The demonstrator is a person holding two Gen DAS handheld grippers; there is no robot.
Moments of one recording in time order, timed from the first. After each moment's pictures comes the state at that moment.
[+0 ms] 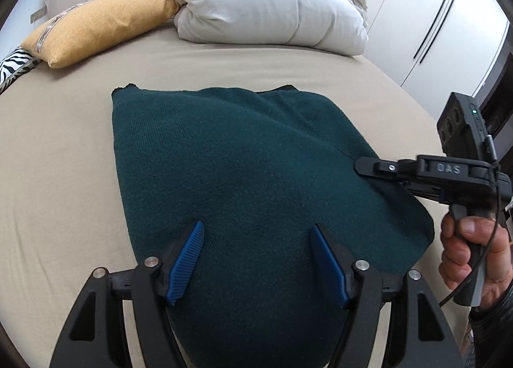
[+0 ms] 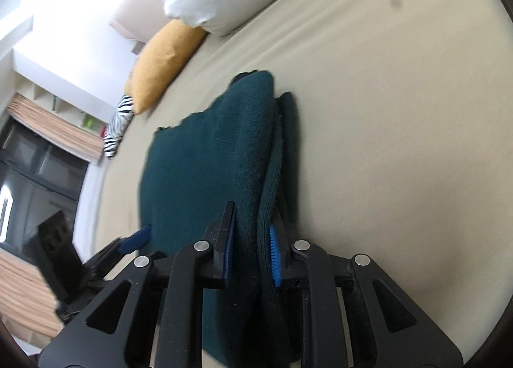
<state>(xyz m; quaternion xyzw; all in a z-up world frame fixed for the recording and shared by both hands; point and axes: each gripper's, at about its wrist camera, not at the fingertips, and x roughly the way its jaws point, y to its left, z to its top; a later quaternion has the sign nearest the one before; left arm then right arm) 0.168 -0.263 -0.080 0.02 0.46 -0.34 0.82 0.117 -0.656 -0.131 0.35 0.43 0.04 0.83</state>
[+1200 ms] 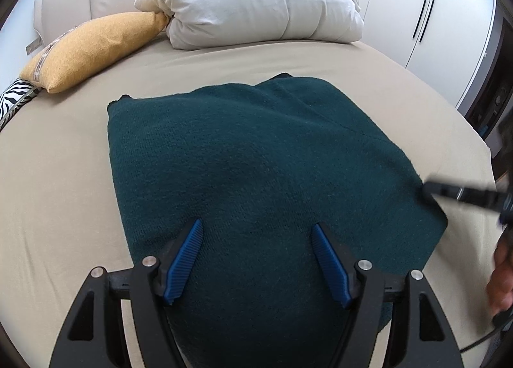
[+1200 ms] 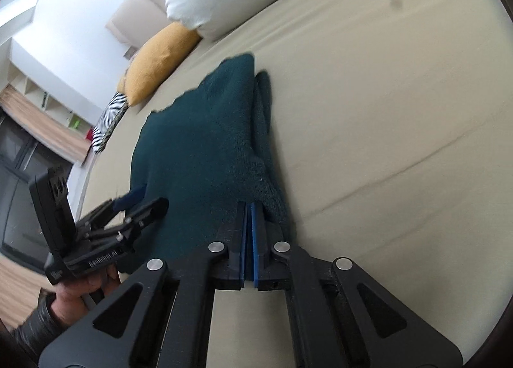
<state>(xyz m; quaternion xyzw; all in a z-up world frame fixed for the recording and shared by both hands) 0.160 -0.274 -0.090 0.09 0.43 -0.33 0.84 0.063 -0.627 -0.119 0.31 0.41 -0.02 0.86</state>
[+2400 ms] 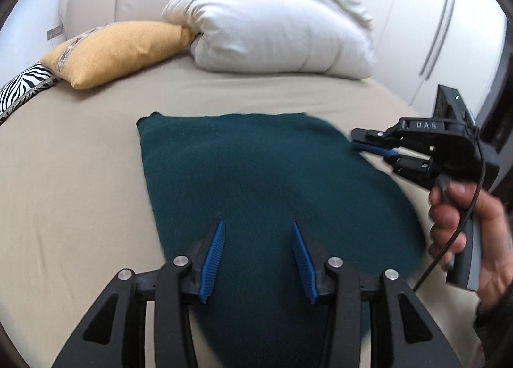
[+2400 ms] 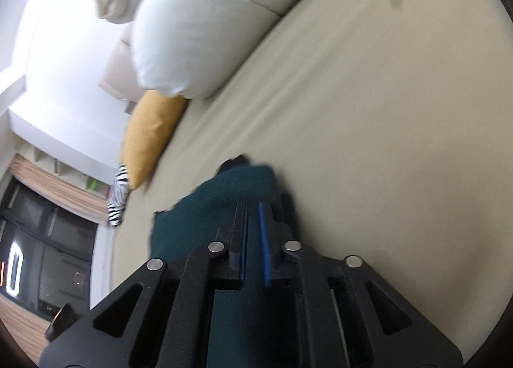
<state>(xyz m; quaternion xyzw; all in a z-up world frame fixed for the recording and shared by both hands) 0.163 -0.236 -0.067 0.03 0.40 -0.32 0.86 0.181 -0.682 -0.129 0.43 0.34 0.00 0.84</state>
